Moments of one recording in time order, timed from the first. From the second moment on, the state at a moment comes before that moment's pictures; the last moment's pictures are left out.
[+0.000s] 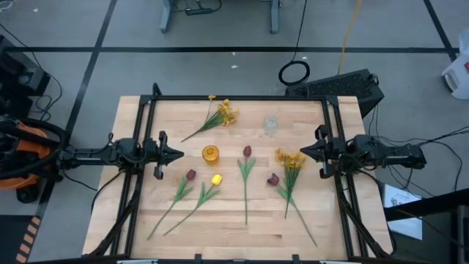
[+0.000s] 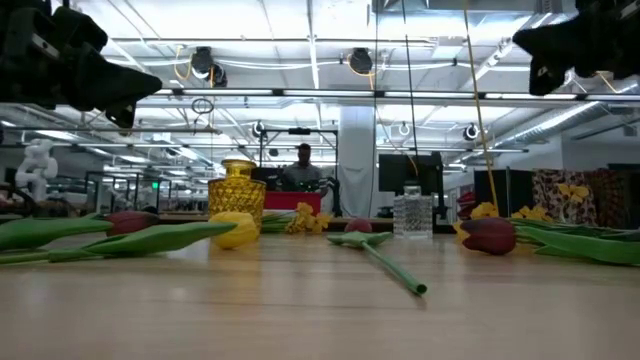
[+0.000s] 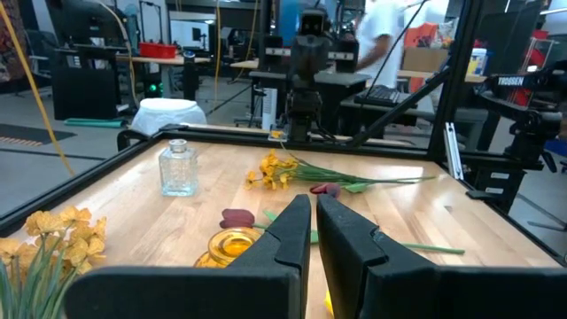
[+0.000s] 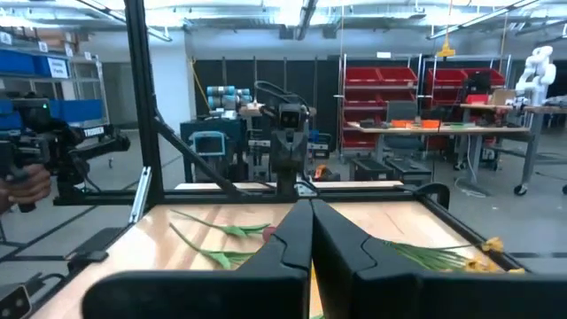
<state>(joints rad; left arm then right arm) -0.01 0.00 0.01 0.00 -0.01 -0.07 0.05 0.06 0.17 0.03 0.05 0.02</state>
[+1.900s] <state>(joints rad) -0.01 0.08 0.25 -0.06 -0.13 -0.01 0.05 0.83 0.73 -0.07 0.06 -0.01</state>
